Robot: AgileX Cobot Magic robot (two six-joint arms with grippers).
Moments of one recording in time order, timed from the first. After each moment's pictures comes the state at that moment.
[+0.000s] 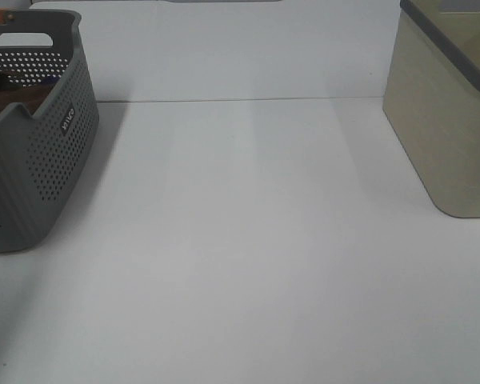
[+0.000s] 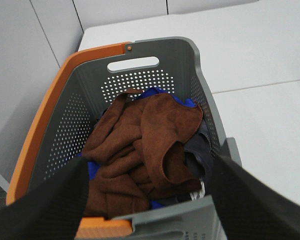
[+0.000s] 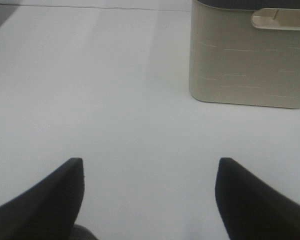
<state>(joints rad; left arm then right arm) 0.01 0.79 -0.66 0.06 0.32 0.05 0.01 -0.01 -0.50 0.12 1.07 -0.12</state>
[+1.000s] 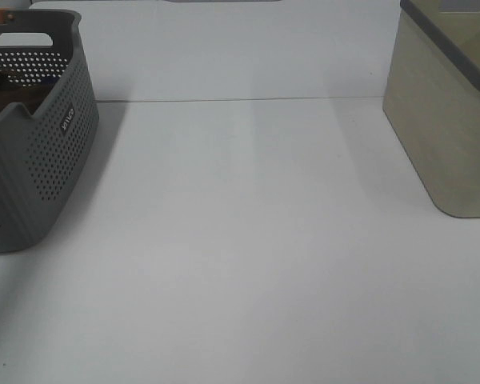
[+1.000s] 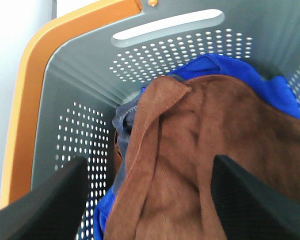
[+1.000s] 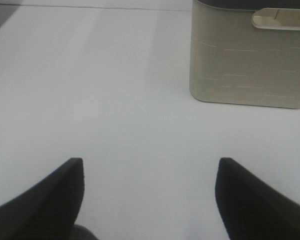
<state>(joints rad) 0.01 1.99 -1.86 0.28 0.85 0.02 0.01 -0.01 -0.50 0.12 1.07 -0.12</state>
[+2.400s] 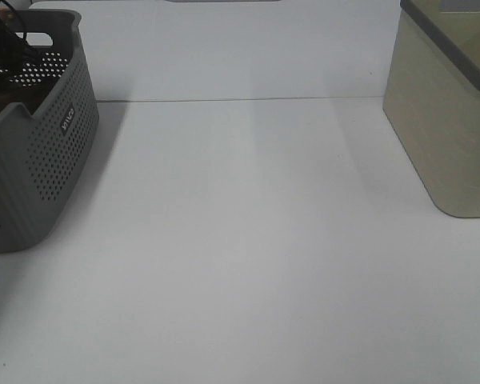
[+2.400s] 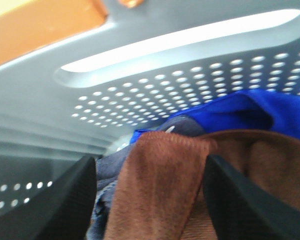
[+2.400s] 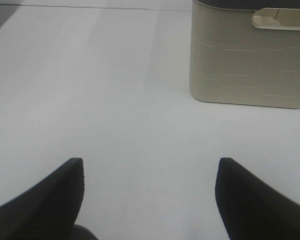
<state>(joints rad) 0.03 2.42 -2.18 0.32 0.74 0.03 0.01 -0.01 -0.50 0.12 1.07 -0.12</state>
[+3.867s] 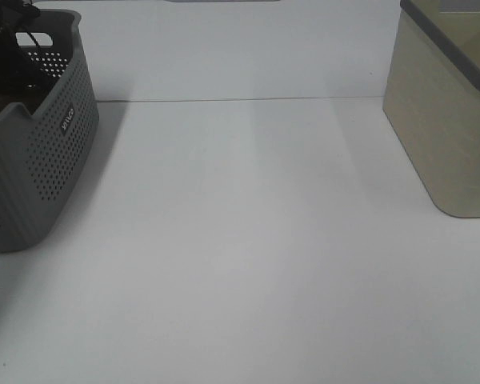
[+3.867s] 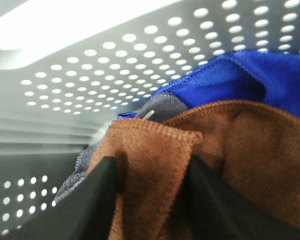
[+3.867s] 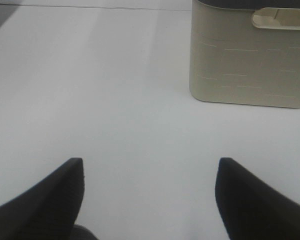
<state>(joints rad) 0.01 2.48 -2.19 0.41 0.77 0.02 0.01 -0.01 -0.50 0.12 1.07 -0.12</state>
